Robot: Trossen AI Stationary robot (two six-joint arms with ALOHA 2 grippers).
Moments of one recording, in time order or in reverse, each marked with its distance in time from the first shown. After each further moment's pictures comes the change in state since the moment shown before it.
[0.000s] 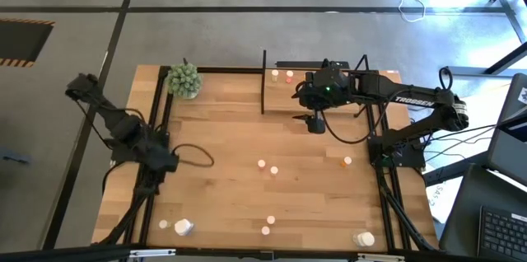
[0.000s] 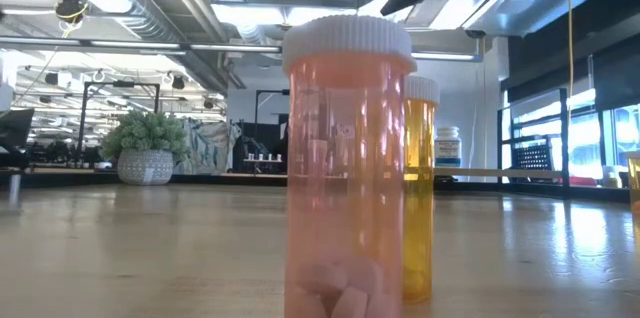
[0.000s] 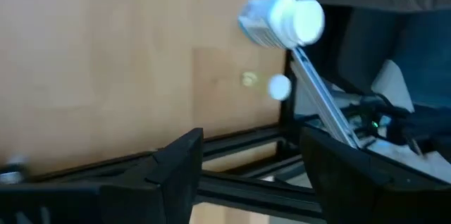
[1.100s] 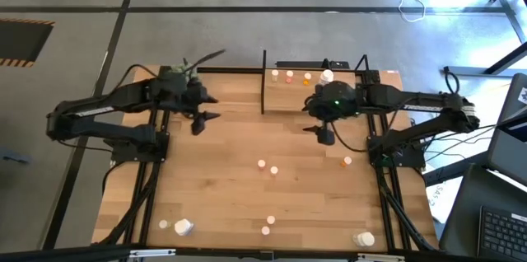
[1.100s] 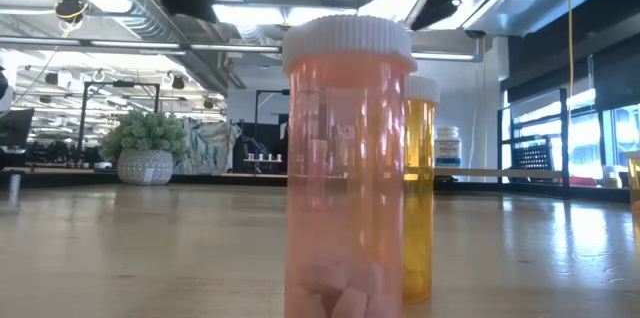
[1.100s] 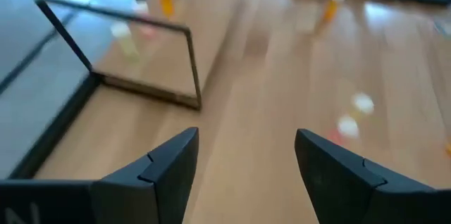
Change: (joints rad) left arm 0.895 0.083 0.172 0.359 -0.384 0.835; right arm 0.068 -0.128 -0.184 0.001 0.003 0.139
